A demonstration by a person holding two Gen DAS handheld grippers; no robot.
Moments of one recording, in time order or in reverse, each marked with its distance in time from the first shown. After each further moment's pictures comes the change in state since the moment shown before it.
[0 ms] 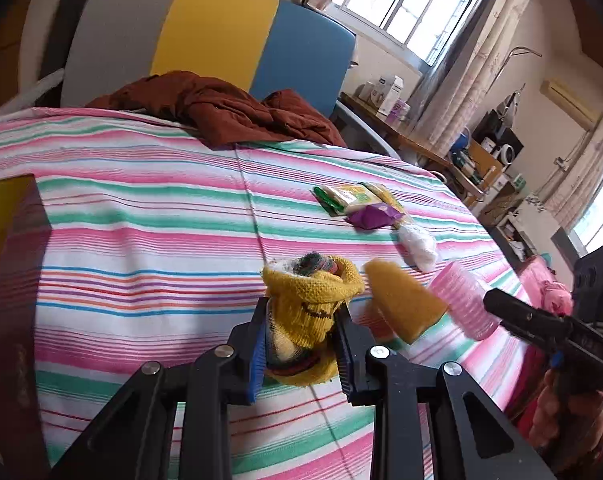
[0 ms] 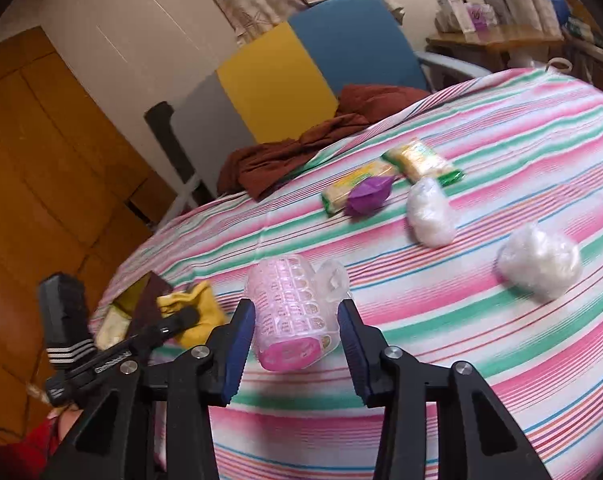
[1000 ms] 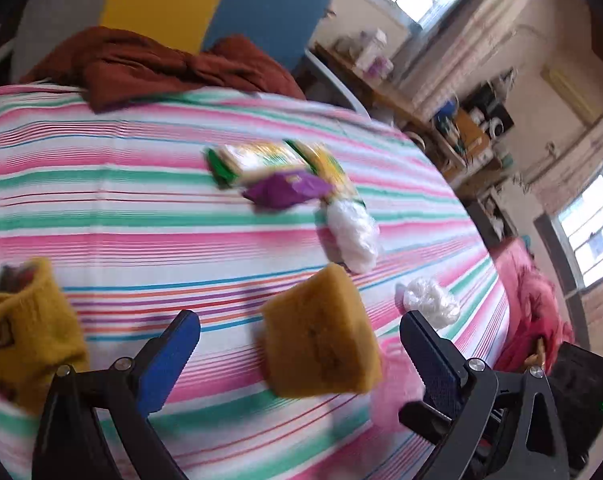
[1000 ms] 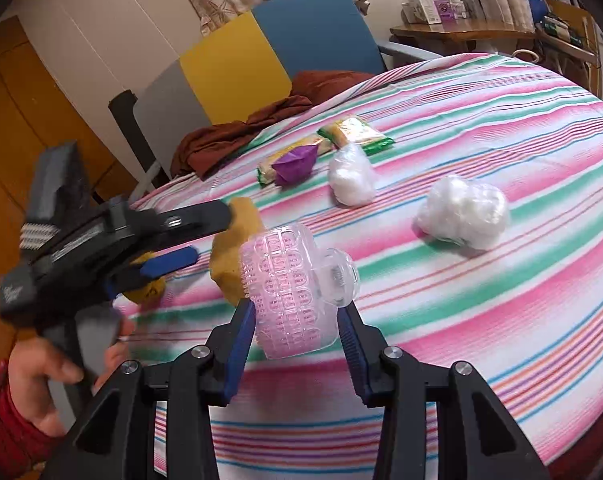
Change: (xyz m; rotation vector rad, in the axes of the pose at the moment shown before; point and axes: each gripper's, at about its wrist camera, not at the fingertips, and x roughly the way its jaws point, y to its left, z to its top) left arm 0.091 -0.098 0.024 -0.030 0.207 -0.106; right arm -0.013 -0.044 -0.028 0.026 0.051 -0.128
